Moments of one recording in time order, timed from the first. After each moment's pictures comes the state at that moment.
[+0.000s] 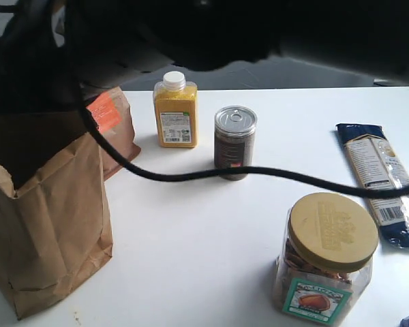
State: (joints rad) left arm 0.07 0.00 0.00 0.05 0.26 -0.12; right arm 1.33 1.73 -1.64 -0.06 0.57 0.24
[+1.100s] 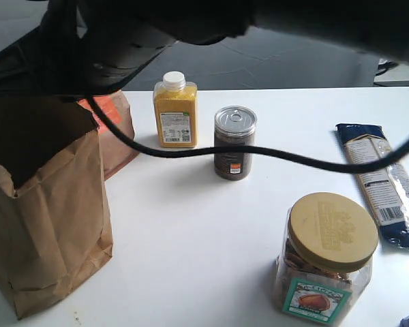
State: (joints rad) left arm 0.07 0.00 0.00 0.05 0.26 -0.12; right arm 1.31 1.75 -1.70 -0.29 0.75 0.46
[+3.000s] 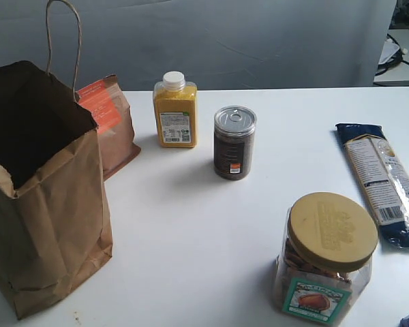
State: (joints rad) left arm 0.07 0.00 0.00 0.05 0.26 -0.12; right arm 0.33 0.18 -0.04 0.17 -0.01 -0.14
